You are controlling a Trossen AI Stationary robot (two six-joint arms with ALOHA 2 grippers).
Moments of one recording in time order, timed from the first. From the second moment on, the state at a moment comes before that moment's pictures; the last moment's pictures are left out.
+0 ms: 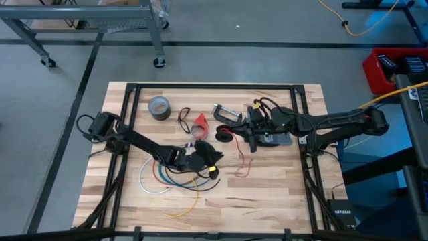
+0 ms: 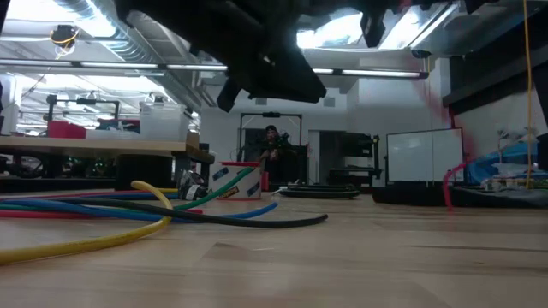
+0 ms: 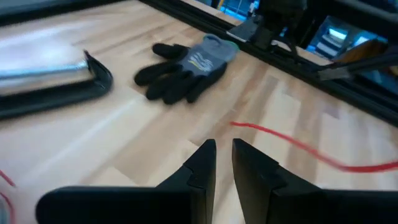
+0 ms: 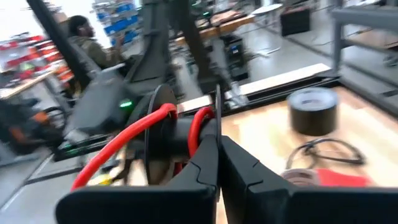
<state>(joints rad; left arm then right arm) -0.31 1.80 1.02 0.30 -0.64 -0.60 0.00 1.14 0.77 0.24 -0.04 0.30</state>
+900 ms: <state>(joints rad) -0.33 2.02 1.02 0.94 -0.52 -0.62 -0.02 1.13 0.77 0.24 0.04 0.25</state>
